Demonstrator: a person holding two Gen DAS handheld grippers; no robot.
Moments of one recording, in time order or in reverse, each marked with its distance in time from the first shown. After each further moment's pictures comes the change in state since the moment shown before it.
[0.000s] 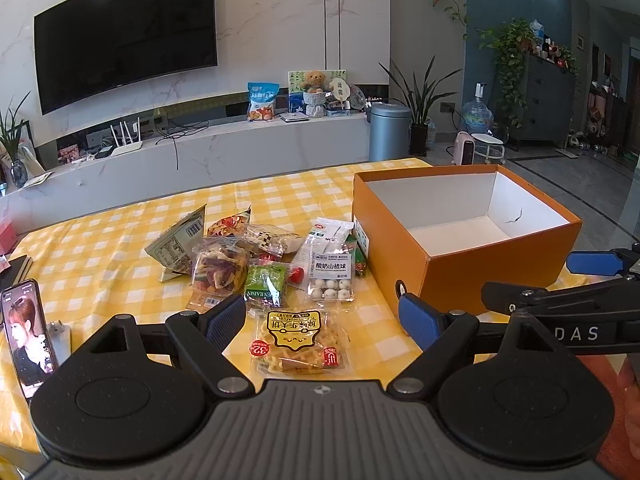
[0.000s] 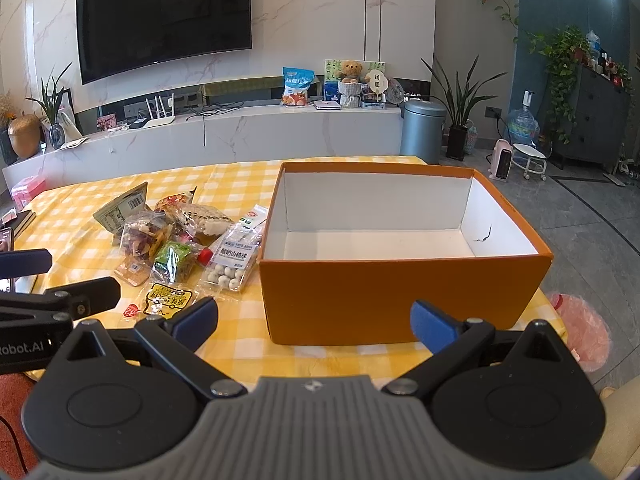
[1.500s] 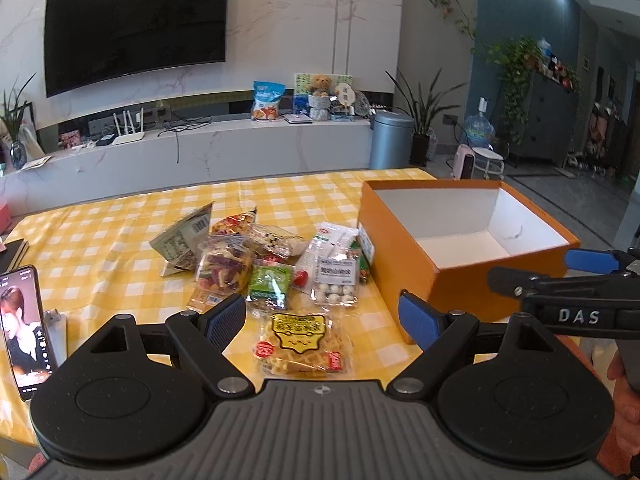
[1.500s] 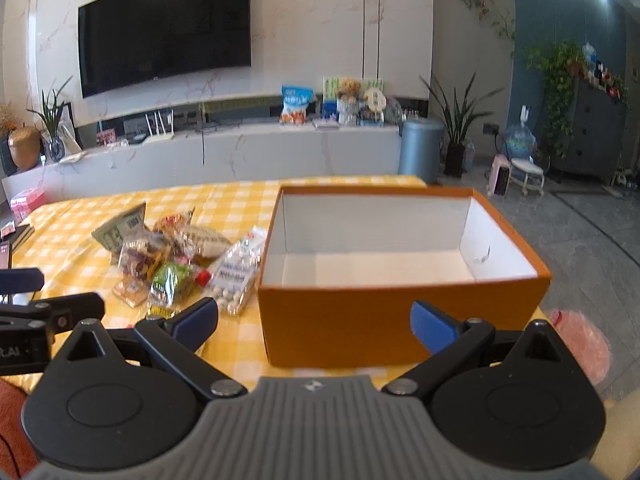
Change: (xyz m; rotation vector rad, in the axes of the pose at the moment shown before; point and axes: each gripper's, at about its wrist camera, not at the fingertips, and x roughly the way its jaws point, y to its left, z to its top) left arm -0.002 0.022 0.004 -0.077 -0.008 -0.027; right arm -0.002 0.000 0.007 -0.005 -0.077 -0.005
